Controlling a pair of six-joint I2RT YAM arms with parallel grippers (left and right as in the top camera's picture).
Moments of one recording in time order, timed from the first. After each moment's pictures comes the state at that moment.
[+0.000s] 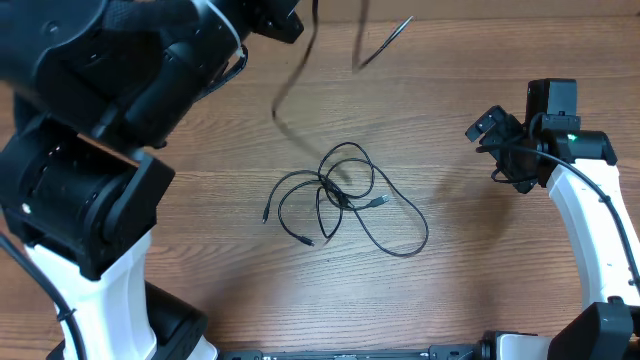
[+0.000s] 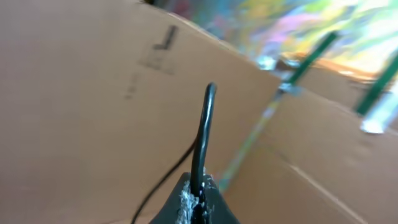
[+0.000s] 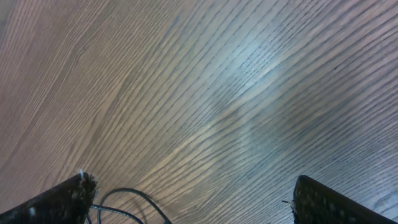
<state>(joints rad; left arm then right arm) -0.50 1.76 2.83 -0.94 0.09 -0.48 -0.08 1.50 1.20 -0.82 -0.07 0.72</state>
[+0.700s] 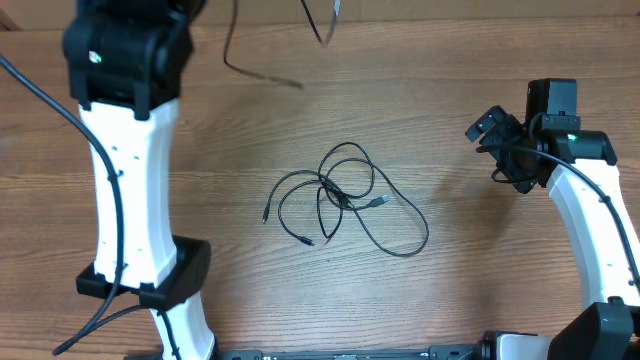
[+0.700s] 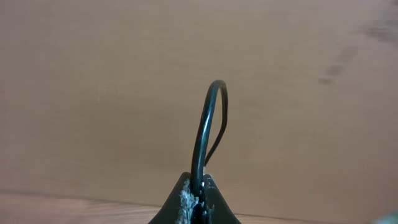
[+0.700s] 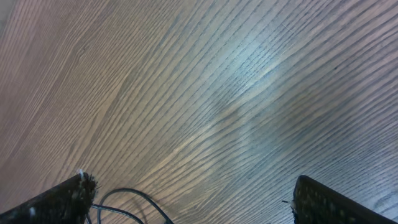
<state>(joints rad) -0.23 2.01 2.82 -0.97 -0.09 -0.36 -0.08 1.50 1.20 -0.82 -0.07 0.72</state>
